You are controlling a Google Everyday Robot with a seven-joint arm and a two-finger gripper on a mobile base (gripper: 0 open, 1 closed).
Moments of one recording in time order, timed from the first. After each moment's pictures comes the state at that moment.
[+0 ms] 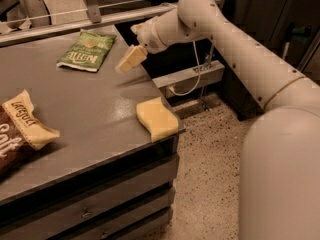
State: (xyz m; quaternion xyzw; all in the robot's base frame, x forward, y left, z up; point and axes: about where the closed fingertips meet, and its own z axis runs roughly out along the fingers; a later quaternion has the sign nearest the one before) arm 0.742 0.098 0.877 -0.59 0.63 0.23 0.44
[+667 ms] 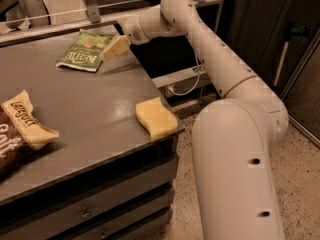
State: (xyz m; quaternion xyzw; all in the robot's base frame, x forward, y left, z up) arm 0.801 0.155 0.881 -0.57 0.62 0.28 0.47
